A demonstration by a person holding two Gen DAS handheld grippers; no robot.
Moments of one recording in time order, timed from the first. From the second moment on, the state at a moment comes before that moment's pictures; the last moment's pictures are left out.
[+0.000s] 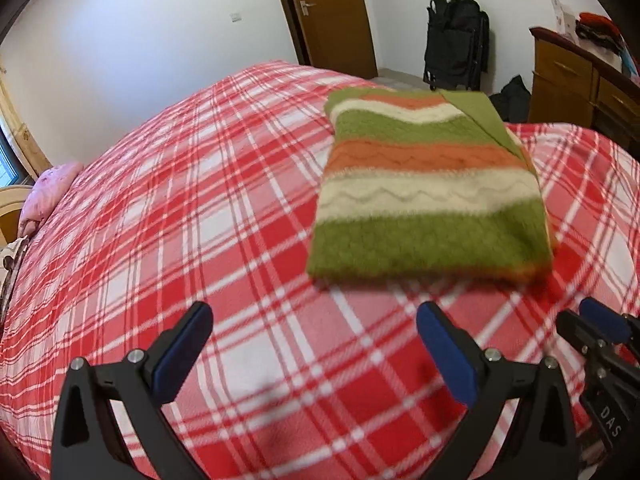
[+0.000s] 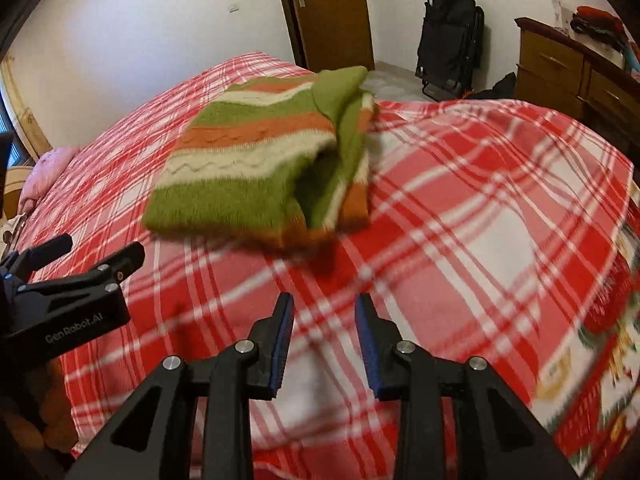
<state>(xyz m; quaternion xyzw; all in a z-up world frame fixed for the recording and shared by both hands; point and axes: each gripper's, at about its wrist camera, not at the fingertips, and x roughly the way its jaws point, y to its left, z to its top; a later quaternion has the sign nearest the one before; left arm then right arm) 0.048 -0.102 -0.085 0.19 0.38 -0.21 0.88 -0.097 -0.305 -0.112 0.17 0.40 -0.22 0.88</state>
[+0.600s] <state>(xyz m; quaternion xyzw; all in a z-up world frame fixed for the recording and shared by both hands) -0.011 -0.060 -0.077 0.19 0.40 -0.20 0.87 -0.125 -0.268 -0.038 0.13 0.29 -0.26 0.91</state>
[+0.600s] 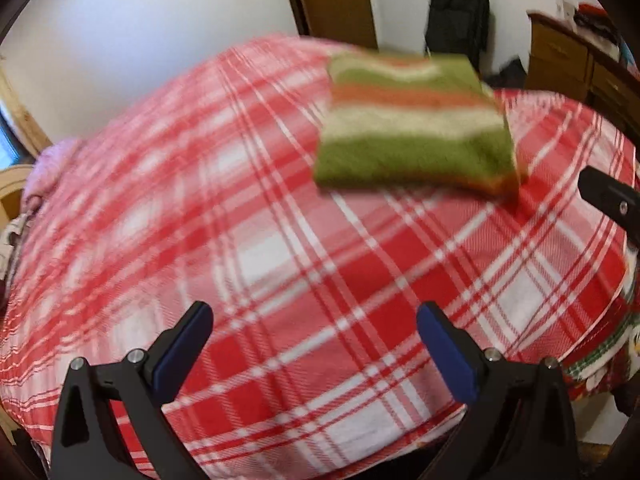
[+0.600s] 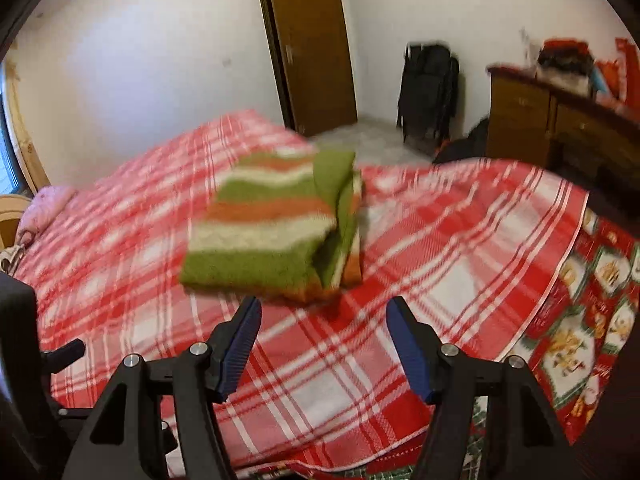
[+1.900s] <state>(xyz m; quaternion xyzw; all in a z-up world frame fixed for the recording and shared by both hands) -0.065 -0.023 0.037 0.08 0.15 -0.21 0.96 -0.169 -0.225 0.044 0.05 0.11 -0.30 0.95</state>
